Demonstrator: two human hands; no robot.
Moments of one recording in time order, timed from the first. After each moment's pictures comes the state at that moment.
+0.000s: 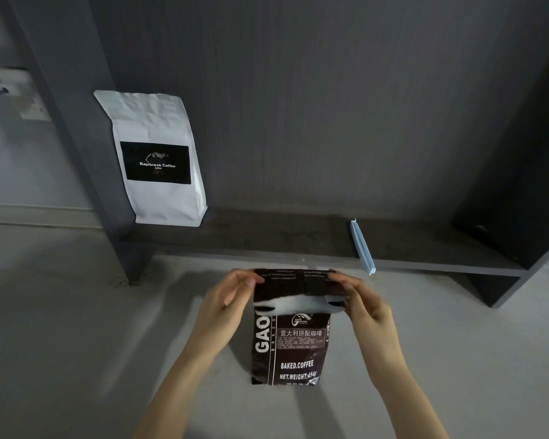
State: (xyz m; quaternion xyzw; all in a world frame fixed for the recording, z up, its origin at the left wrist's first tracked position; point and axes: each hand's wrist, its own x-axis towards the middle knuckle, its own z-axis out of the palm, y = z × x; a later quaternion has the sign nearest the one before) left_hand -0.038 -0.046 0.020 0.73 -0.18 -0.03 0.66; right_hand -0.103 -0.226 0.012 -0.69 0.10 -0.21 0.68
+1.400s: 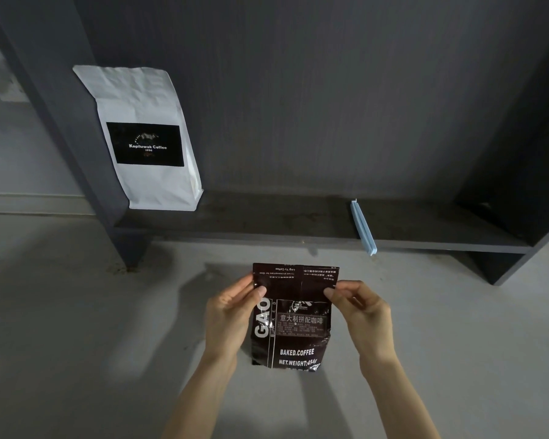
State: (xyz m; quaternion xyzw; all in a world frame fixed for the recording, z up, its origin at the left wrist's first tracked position) left_hand -0.047 -0.062 -0.023 0.67 -0.02 -0.05 0.74; right_hand -0.104 -0.226 -0.018 -0.65 0.20 -0.22 0.70
